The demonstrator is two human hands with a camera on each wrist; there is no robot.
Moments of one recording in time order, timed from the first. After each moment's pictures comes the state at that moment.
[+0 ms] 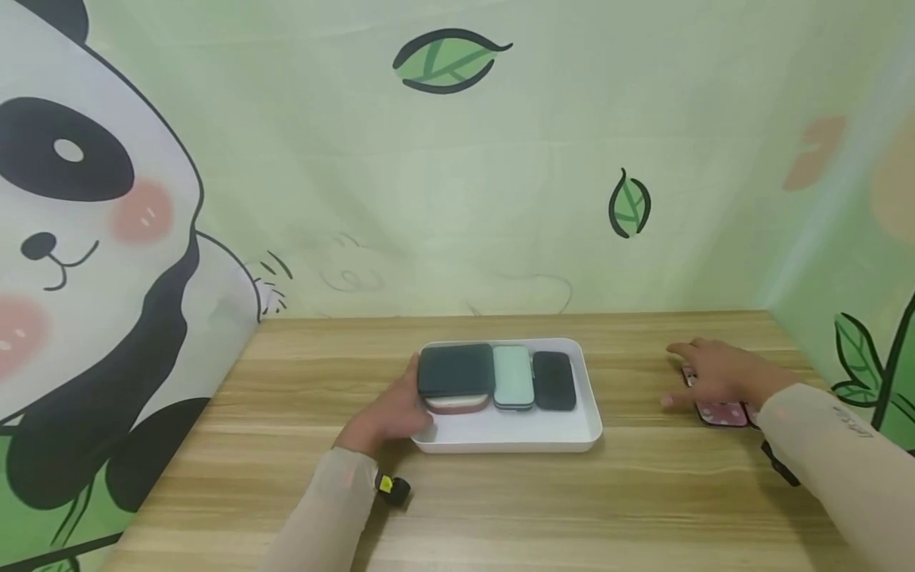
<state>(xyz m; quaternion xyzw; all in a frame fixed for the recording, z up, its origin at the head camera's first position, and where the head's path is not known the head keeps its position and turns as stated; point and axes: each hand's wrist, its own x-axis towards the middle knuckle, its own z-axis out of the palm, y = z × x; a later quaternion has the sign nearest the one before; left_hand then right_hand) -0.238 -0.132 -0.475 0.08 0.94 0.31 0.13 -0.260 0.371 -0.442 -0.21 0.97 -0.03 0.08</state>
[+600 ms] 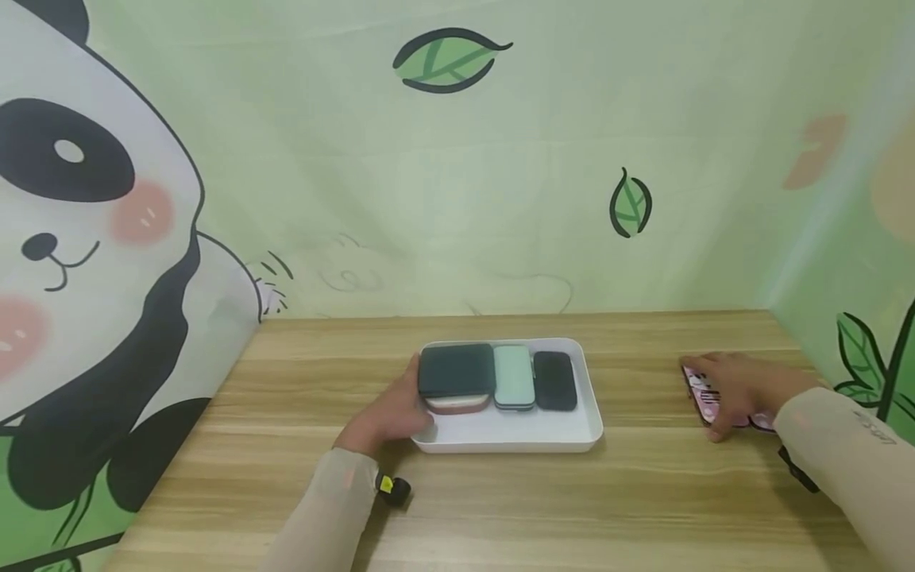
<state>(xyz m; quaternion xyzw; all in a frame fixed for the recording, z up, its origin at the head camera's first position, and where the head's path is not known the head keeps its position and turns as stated) -0.238 -0.133 -0.477 0.08 0.94 0.31 0.13 -0.244 0.389 -0.438 -0.18 0.97 -0.04 0.17</state>
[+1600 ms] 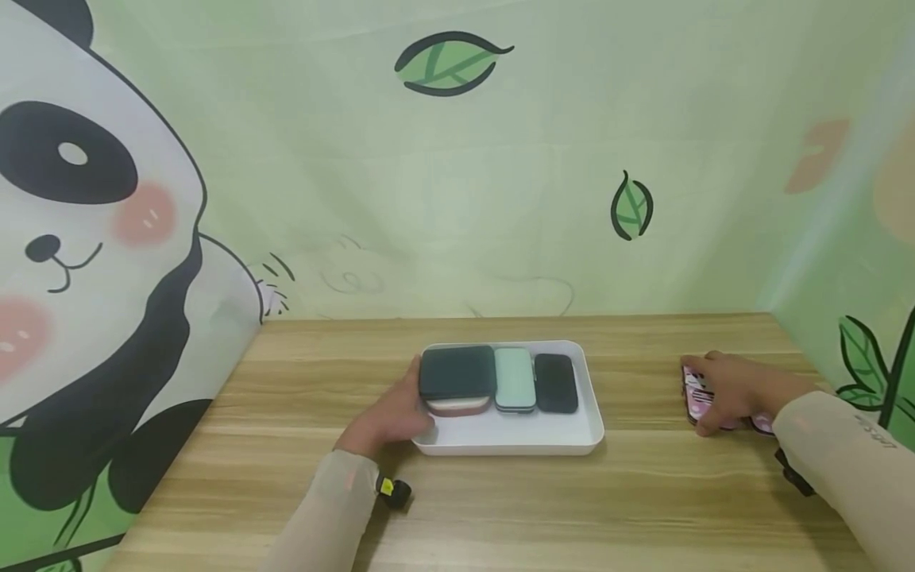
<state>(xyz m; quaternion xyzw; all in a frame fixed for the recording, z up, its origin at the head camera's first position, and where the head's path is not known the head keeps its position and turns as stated) -0.237 -0.133 -0.477 0.08 0.94 0.30 0.12 -0.248 0.383 -0.441 -0.19 0.97 -0.04 0.14</state>
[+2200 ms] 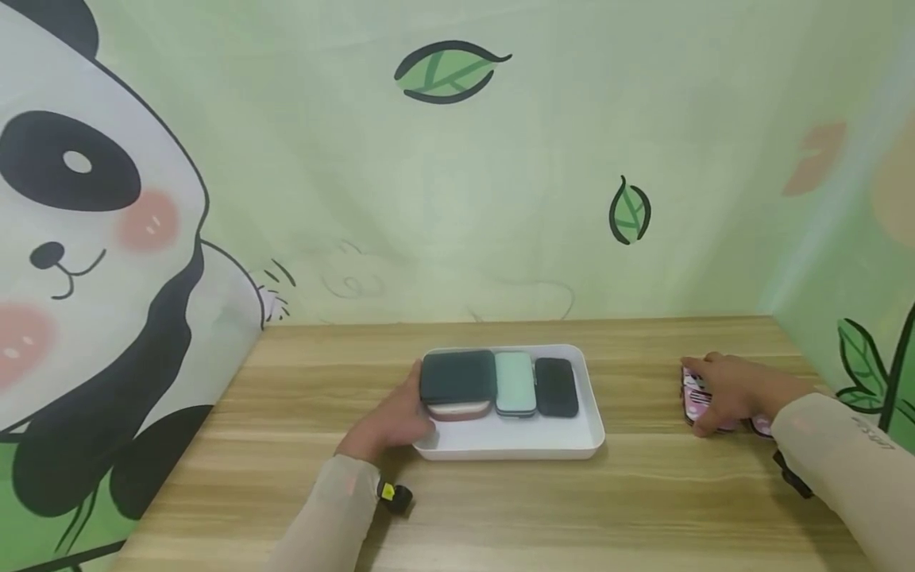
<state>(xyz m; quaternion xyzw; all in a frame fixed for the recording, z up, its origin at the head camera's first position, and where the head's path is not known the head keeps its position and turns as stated) -0.239 -0.133 -0.478 0.10 0.94 0.31 0.11 -0.249 0.380 -0.440 -0.19 0.97 -0.03 0.14</state>
